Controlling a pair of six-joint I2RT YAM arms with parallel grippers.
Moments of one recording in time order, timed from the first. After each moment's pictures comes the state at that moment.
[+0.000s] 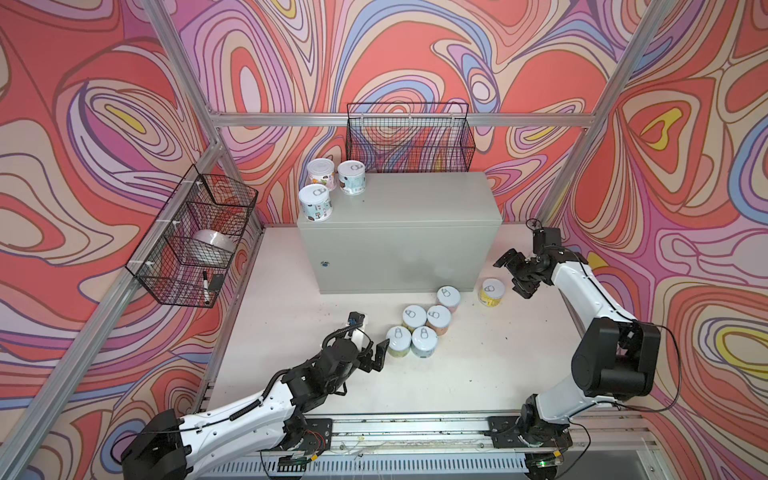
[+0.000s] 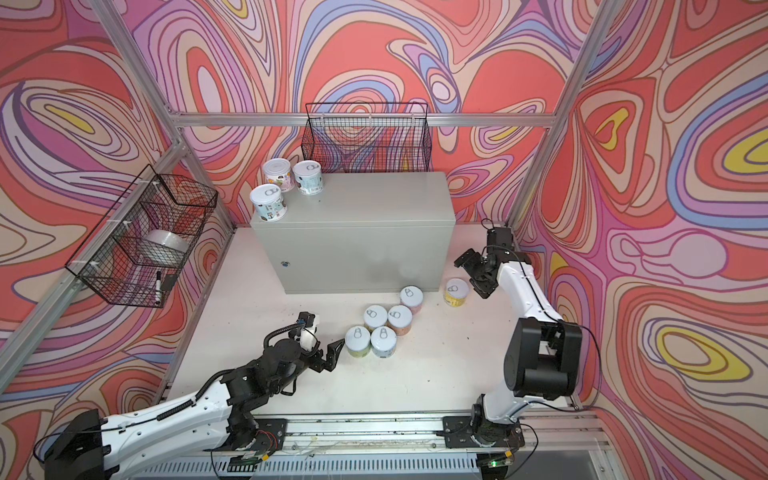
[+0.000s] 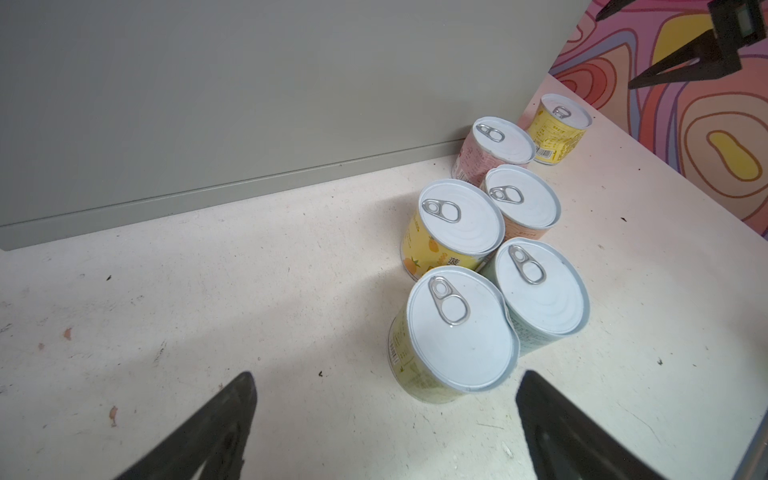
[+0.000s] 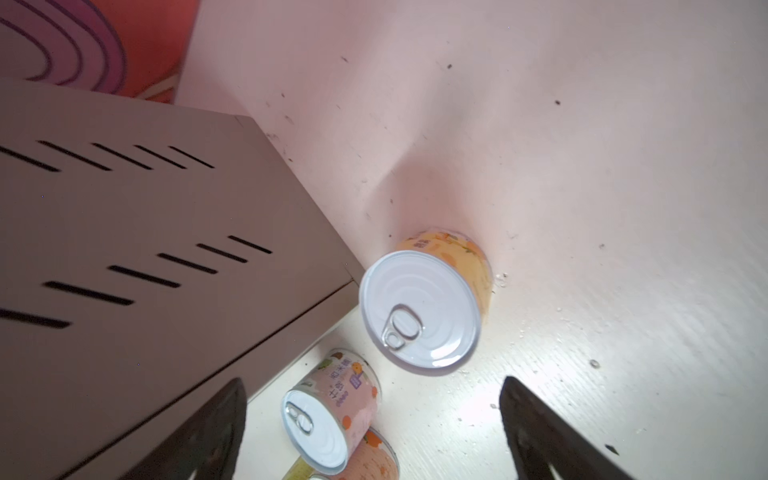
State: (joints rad) left arm -0.93 0.83 0.28 0.08 -0.33 -0.42; right arm -0.14 1.61 1.28 -0.76 -0.24 0.77
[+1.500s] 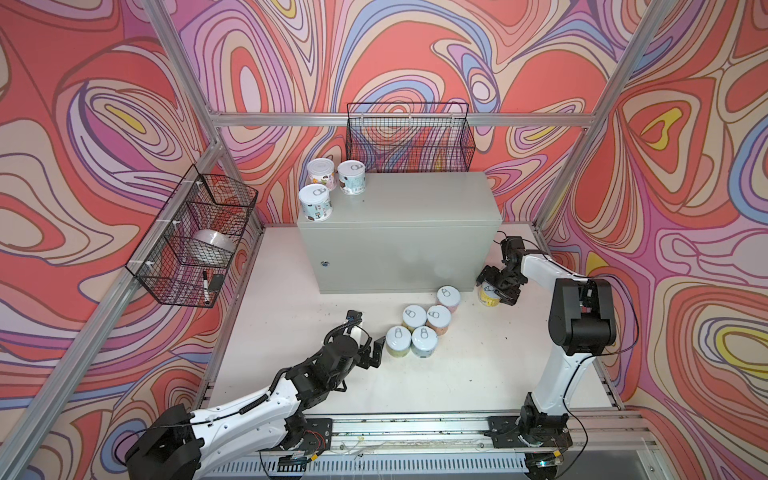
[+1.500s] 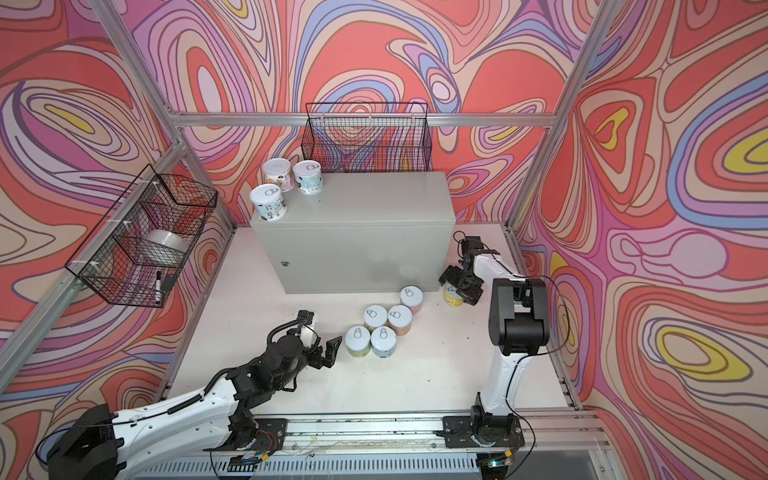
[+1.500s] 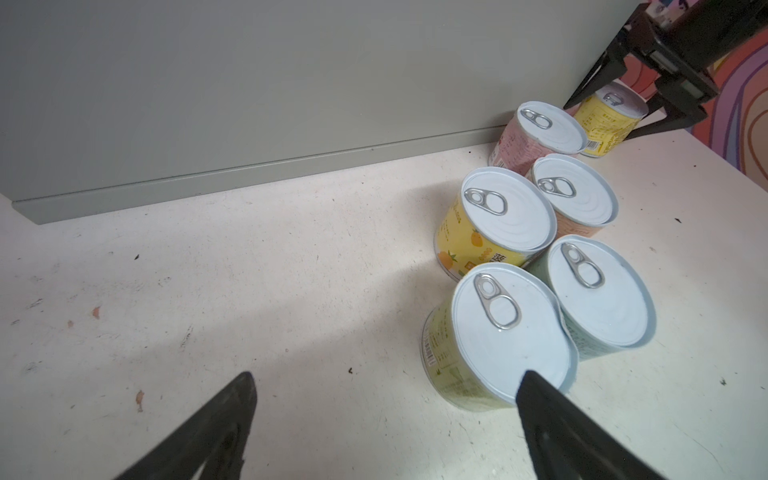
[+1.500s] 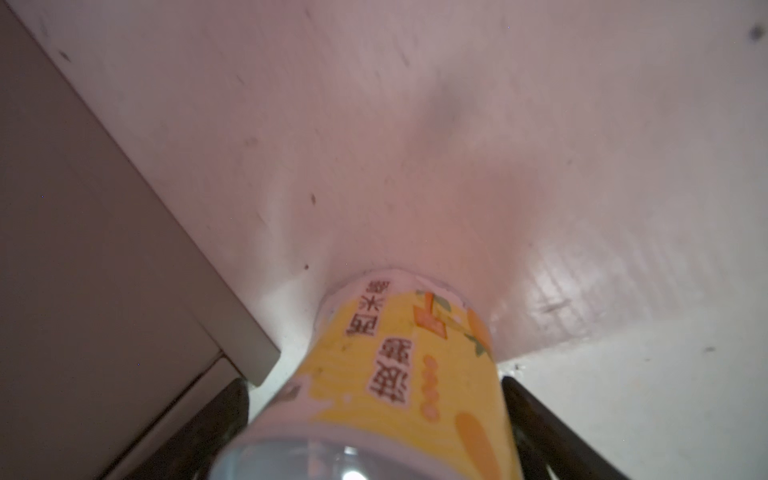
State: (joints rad) left arm -0.87 0.89 0.26 0.12 -0.33 -0.42; right arm -0.03 1.93 1.32 -0.74 -0.15 0.63
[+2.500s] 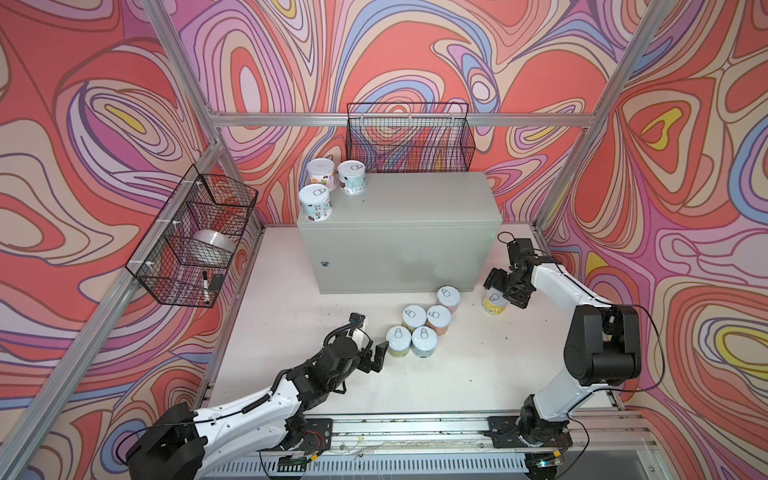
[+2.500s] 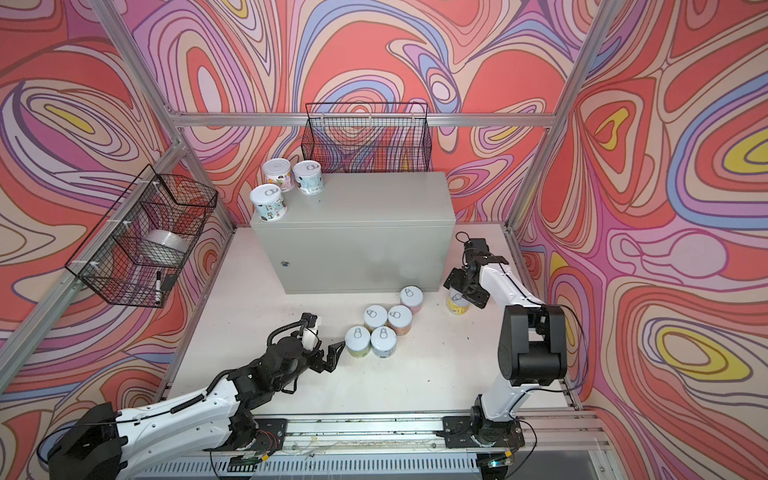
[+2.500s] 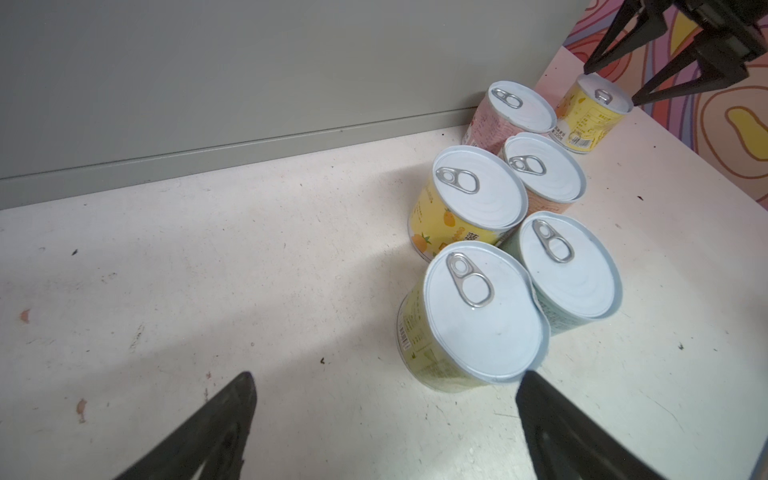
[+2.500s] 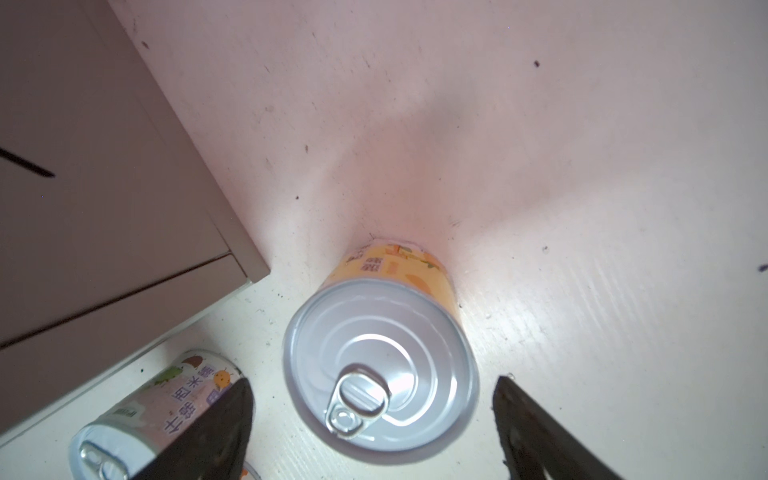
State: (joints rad) left arm -0.87 0.90 0.24 0.17 -0.23 -0.41; right arm -0.02 1.69 1.22 -0.77 -0.03 0.57
